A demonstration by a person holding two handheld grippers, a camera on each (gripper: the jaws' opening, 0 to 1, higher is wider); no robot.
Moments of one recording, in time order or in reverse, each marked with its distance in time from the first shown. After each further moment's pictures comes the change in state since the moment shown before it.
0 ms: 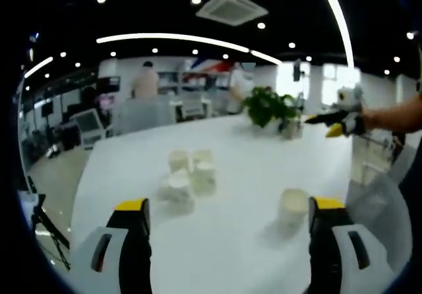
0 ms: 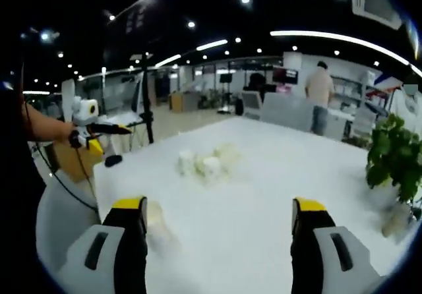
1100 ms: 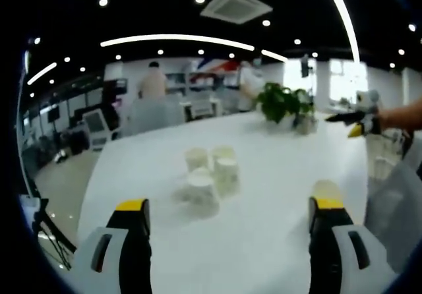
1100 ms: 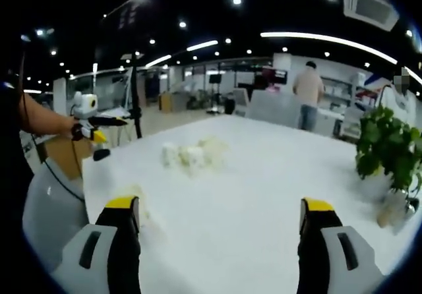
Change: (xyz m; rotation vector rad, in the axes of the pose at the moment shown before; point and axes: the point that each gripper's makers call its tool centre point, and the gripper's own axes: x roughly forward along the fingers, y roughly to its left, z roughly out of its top) left arm 0.031 0.043 -0.002 0.077 -0.044 0.080; right arm -0.006 -0.025 -0.025 -0.016 -0.017 -0.036
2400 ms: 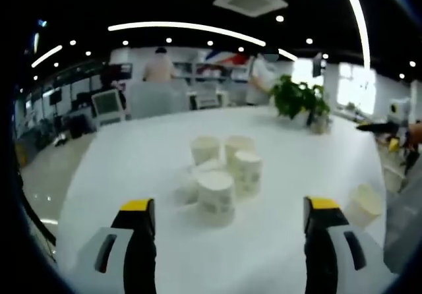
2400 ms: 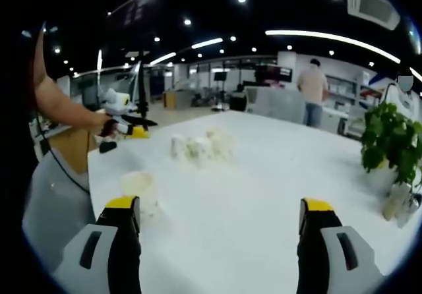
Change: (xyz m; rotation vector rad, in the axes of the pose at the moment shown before) left arm 0.079 0.037 -0.030 -0.093 0.038 0.016; right arm -0.001 0.019 -0.028 0.001 0.014 0.022
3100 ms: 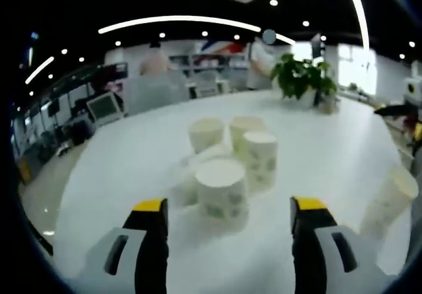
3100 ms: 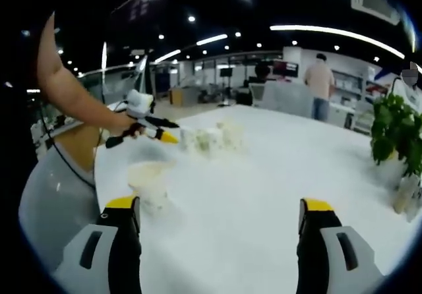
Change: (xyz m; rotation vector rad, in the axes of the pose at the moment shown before) left arm 0.053 0.005 -0.023 0.096 0.065 0.027; right arm 0.012 0.014 -0.021 0.011 0.029 0.046
